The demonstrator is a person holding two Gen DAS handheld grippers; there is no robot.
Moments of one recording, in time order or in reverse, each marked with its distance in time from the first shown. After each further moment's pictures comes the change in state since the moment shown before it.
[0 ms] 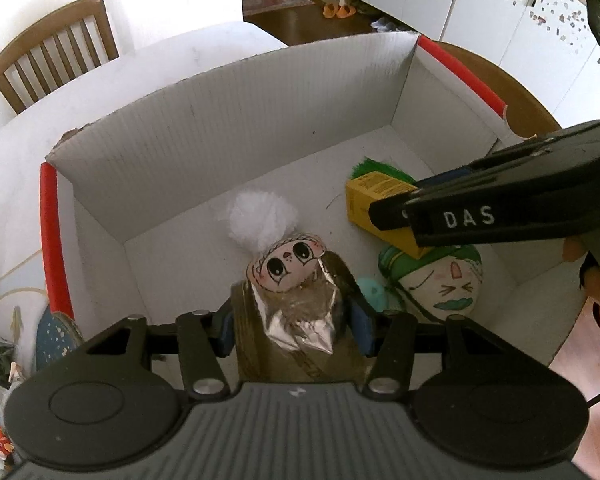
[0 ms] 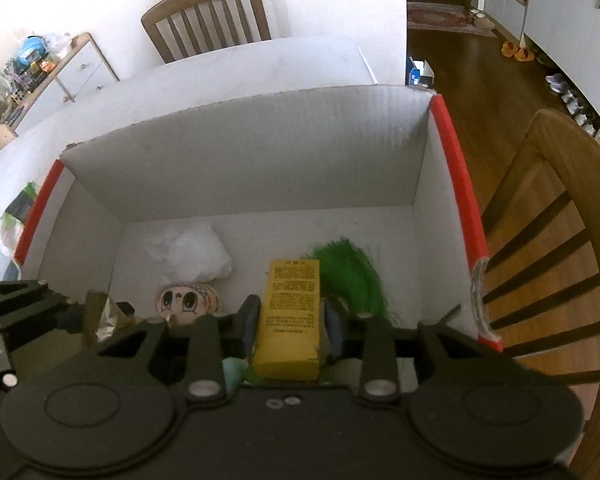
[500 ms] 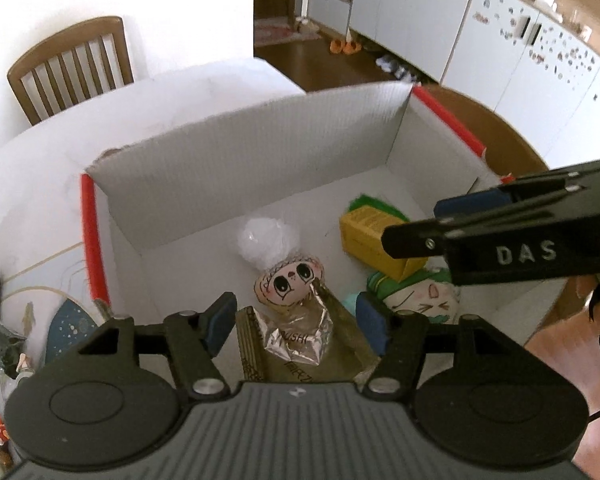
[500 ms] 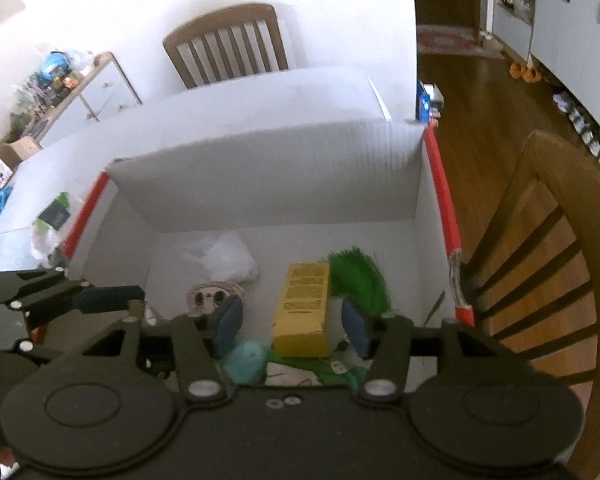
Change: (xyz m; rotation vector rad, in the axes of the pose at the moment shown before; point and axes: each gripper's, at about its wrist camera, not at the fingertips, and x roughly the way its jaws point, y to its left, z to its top) left arm -0.035 0.004 -0.007 -0.057 -0.118 -0.016; right arm -0.046 0.001 -0.014 -0.030 -0.099 0.046
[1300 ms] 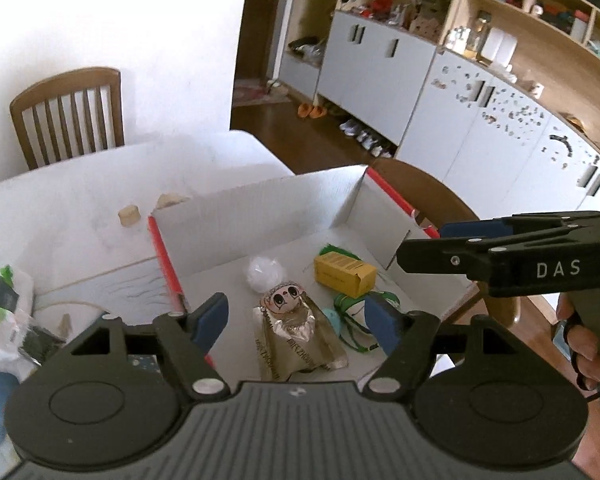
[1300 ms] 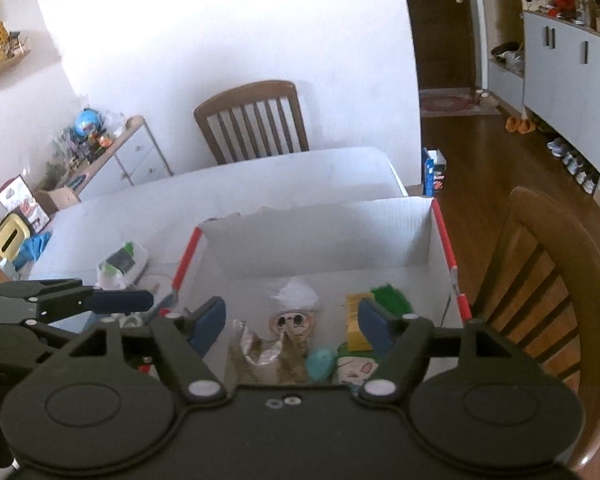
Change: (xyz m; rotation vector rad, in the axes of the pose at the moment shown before) left arm -0.103 0.037 -0.027 0.000 -0.196 -0.134; right arm -0.094 0.049 -0.025 0.035 -0.222 0.009
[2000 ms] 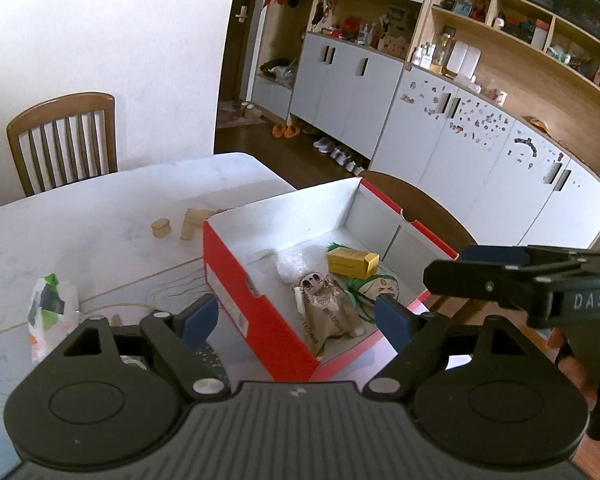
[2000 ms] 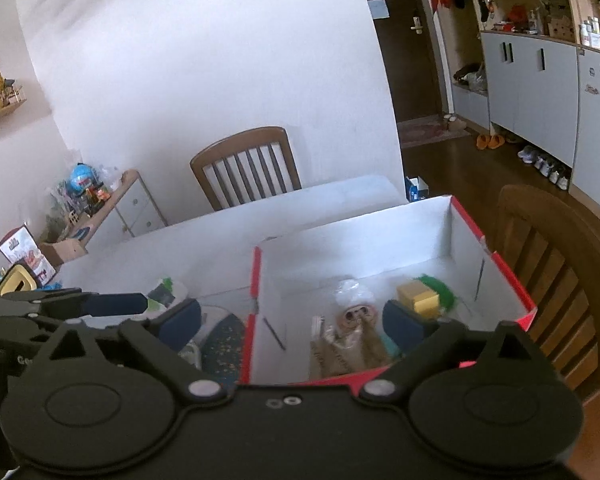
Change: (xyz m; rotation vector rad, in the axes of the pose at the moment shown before) left arm -0.073 0.061 -0.022 0.054 -0.061 -0.088; right arm -0.035 0.095 -0.051 0.104 -0.161 -0.064
